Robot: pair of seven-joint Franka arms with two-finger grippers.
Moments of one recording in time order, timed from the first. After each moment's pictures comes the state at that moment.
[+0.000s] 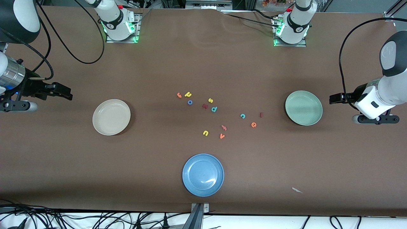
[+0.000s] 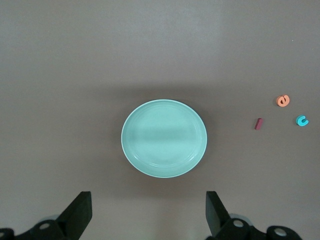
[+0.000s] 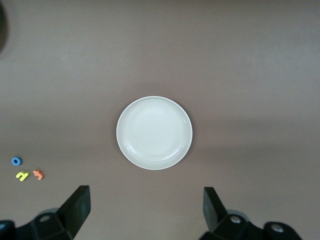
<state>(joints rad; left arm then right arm) -0.01 0.24 0.03 -1.60 0.01 1.60 0.01 0.02 0.17 0.01 -1.53 0.02 1.66 0.03</state>
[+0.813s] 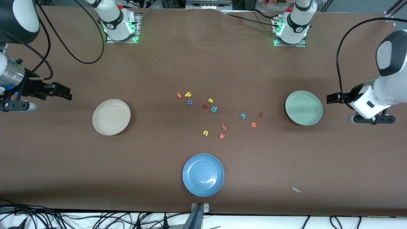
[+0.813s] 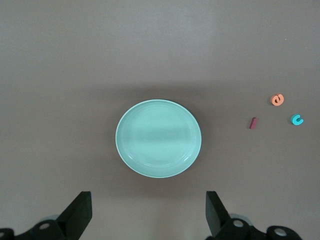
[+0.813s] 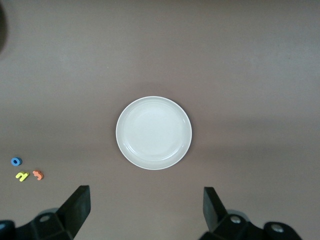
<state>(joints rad) -0.03 0.24 0.03 -1.60 0.01 1.60 -0.02 0.02 0.17 0.01 -1.53 0.02 1.66 0.03</state>
